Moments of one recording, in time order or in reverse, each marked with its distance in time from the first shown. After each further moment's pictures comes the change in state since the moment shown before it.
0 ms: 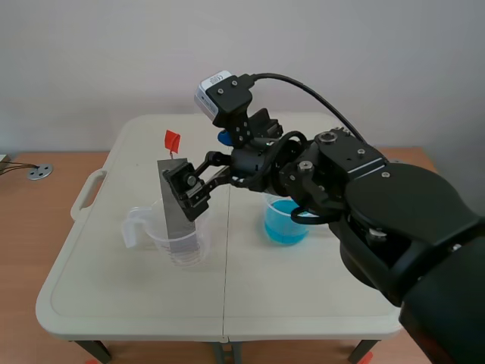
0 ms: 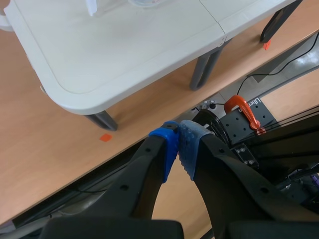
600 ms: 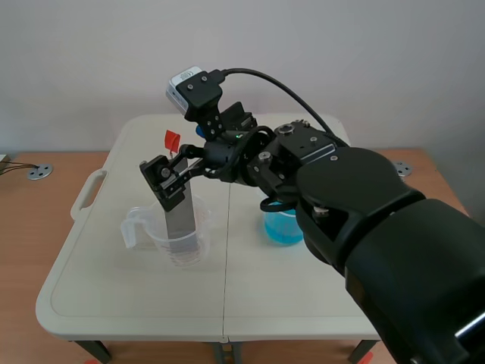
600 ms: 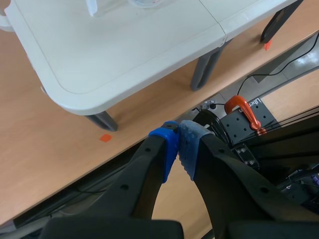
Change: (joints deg) left arm -0.2 0.0 0.0 0.0 0.0 0.0 0.0; right arm 5.5 -6.8 0.0 -11.1 -5.6 0.6 5.3
